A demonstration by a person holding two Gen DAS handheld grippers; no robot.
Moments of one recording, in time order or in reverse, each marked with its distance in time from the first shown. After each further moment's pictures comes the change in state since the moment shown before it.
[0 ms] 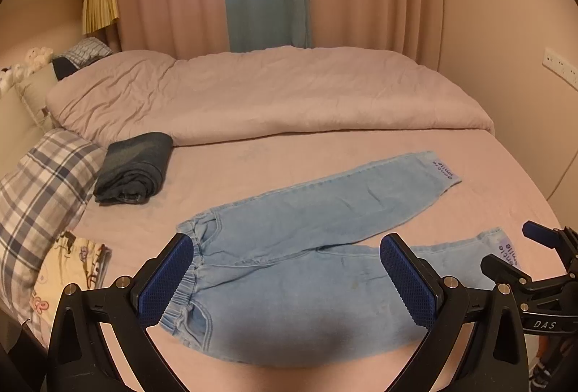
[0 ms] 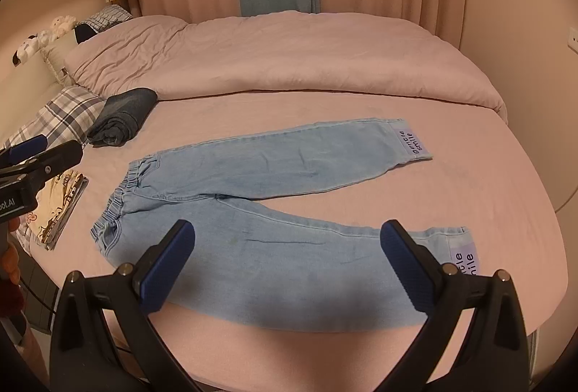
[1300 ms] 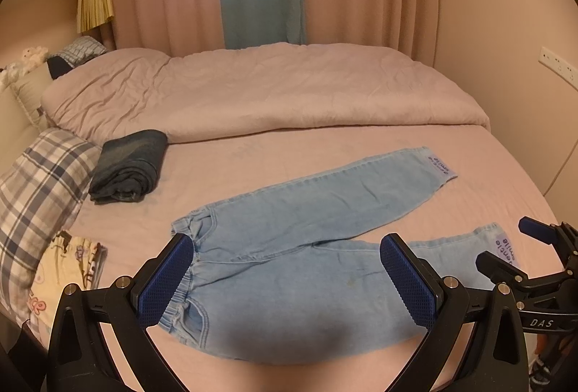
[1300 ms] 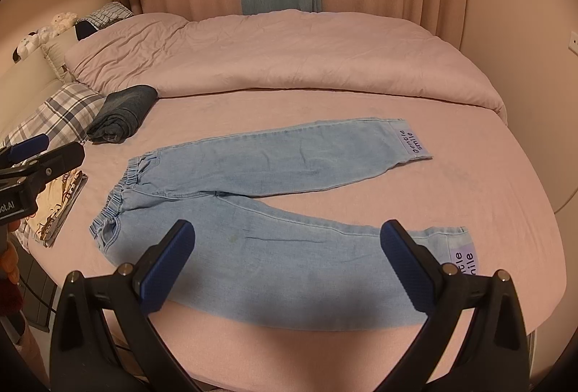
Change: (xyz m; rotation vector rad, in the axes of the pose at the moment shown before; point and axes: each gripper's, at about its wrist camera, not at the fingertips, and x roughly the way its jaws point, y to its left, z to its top) left arm -0.002 0.000 -0.006 0.005 0.004 -0.021; right arm 0.002 0.002 -0.001 -0.010 0.003 -0.001
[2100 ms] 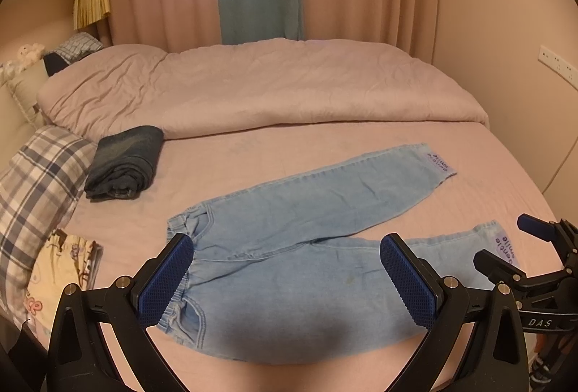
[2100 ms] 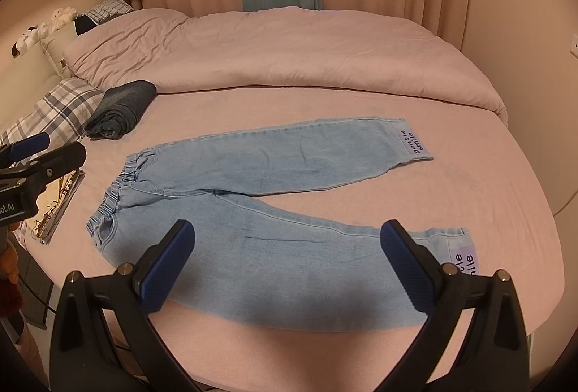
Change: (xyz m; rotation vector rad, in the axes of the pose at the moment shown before) left arm 0.007 0.003 -0.004 0.000 0.013 -0.017; right arm 0.004 0.003 0.001 -0.014 0.014 -0.009
